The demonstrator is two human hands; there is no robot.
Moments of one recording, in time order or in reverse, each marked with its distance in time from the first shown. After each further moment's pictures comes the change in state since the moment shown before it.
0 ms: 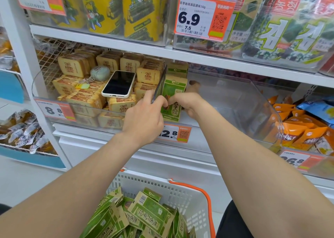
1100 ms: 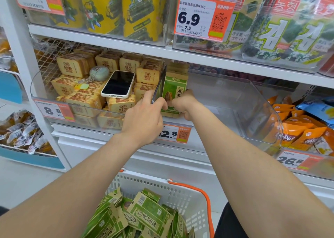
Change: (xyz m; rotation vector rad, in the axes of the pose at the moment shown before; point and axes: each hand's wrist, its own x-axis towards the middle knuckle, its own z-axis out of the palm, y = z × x) left_hand -0.001 0.001 -0.003 -0.021 -0.028 -0.001; right_hand 0.008 0.008 0.008 -0.118 0.068 0.047
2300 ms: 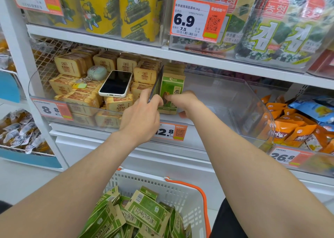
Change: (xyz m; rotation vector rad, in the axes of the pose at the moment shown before) left_hand -0.001 0.000 -0.001 -0.037 0.005 -0.010; right_hand -0.029 -0.010 -0.016 -0.062 0.015 0.026
